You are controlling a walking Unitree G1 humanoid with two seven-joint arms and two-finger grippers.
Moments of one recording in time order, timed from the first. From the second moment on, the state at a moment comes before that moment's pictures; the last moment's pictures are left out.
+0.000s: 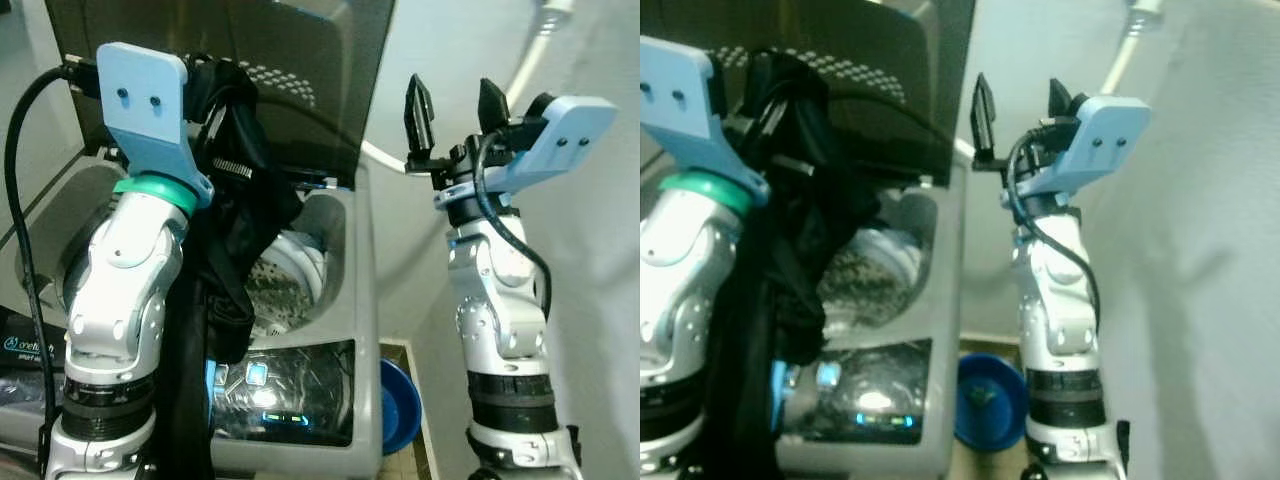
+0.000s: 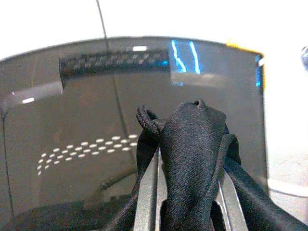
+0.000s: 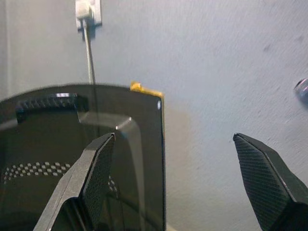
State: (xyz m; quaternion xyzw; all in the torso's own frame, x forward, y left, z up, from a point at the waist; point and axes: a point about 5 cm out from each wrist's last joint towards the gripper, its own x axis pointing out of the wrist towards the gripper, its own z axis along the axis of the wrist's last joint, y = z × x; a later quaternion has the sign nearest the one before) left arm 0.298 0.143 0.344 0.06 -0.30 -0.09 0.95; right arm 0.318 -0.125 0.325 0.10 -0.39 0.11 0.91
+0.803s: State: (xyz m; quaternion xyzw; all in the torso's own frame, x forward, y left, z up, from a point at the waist) left arm 0.299 0.146 0.344 0.05 -0.30 -0.08 0.95; right arm 0.318 -0.121 0.326 0.09 -0.39 0.12 0.91
